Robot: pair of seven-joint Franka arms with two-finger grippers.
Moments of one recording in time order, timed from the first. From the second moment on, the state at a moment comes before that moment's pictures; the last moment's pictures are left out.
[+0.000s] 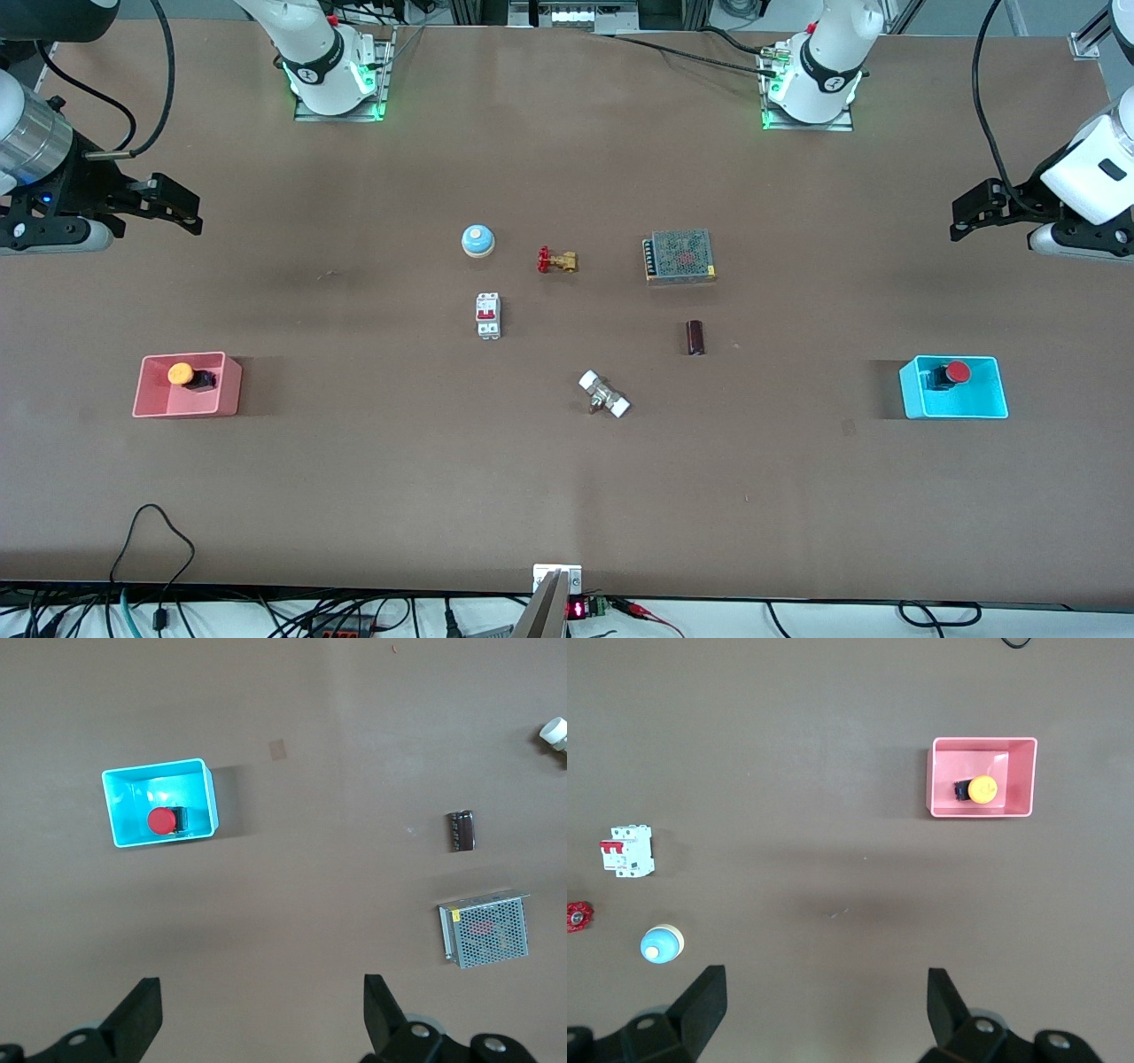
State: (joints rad) left arm -0.04 -0.03 0.05 -1.73 0.01 1.69 0.12; right arm -0.03 0.03 0.11 -1.63 -0.02 1.63 0.03
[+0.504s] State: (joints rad) left arm -0.04 -0.03 0.05 -1.73 0.01 1.69 0.12; right arm -0.03 0.03 0.11 -1.63 -0.02 1.63 0.03
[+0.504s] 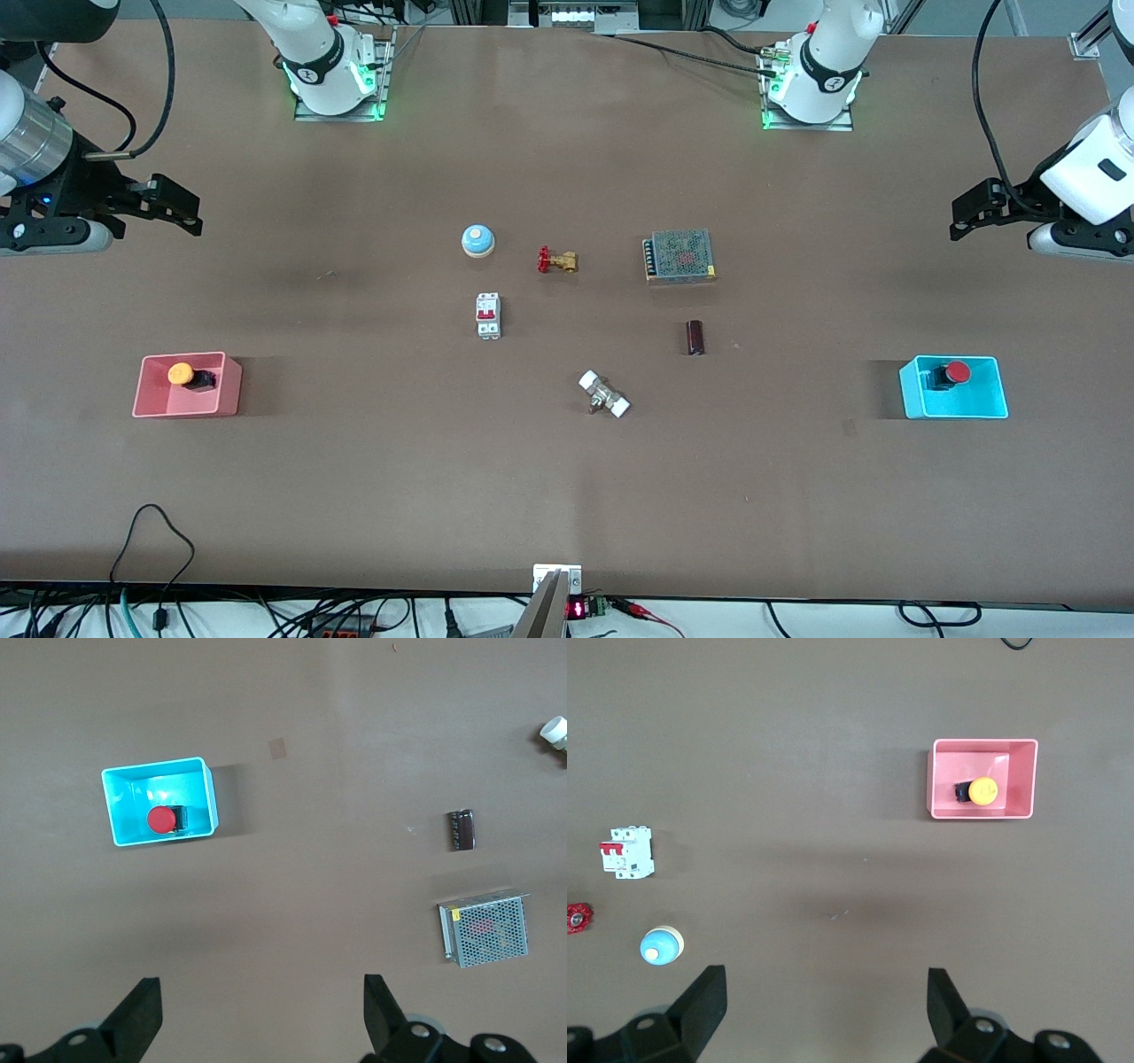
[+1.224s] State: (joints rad) left arm 0.00 0.12 0.07 -1.73 0.01 1.68 0.12; right arm -0.08 0.22 0.09 -1.63 -0.03 1.74 0.02
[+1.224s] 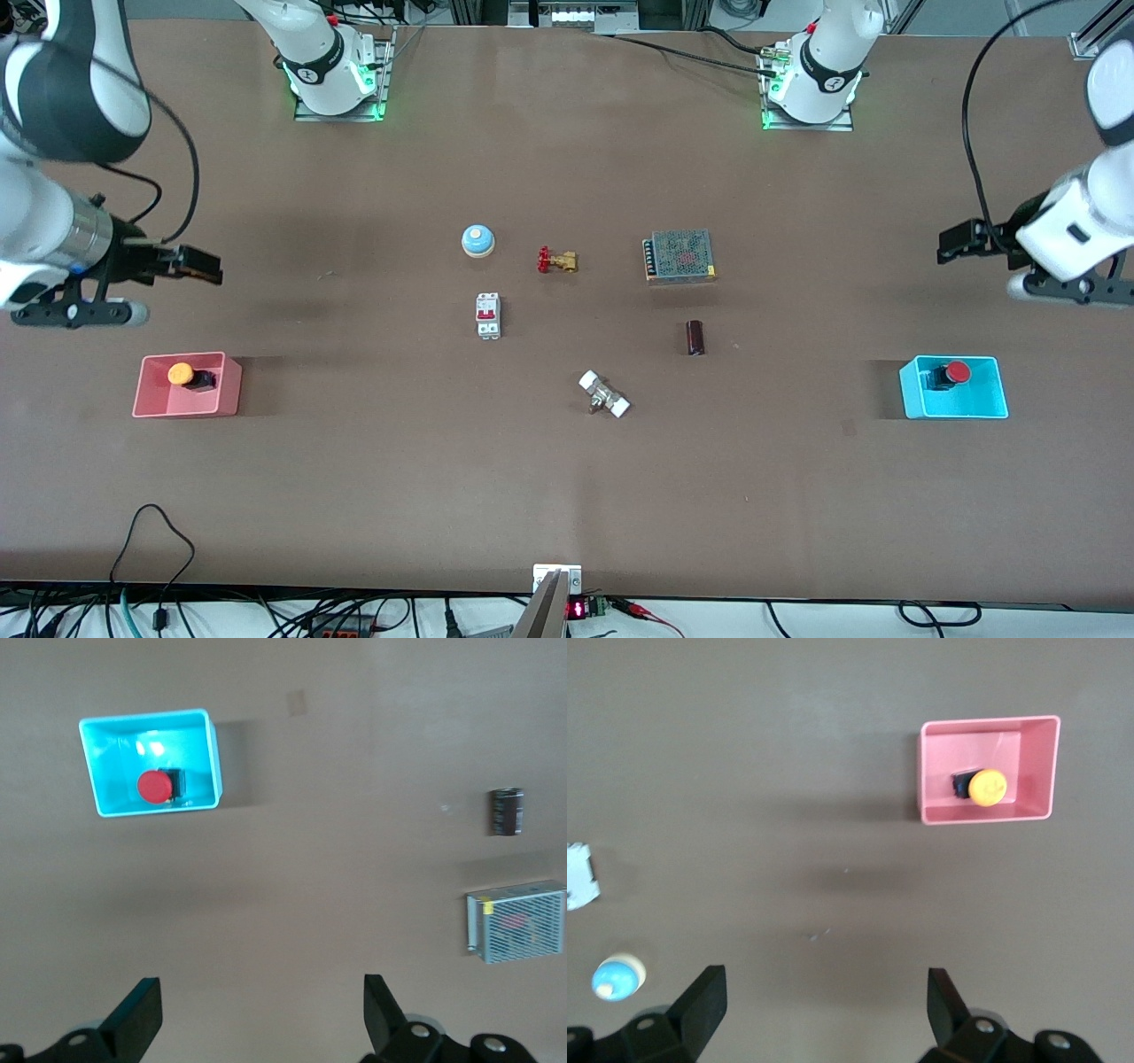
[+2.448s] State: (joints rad) left arm 0.17 0.60 0.07 -1.79 0.02 2.42 0.23; right arm -0.26 0.56 0.09 -1.70 -0.14 2.36 -0.32
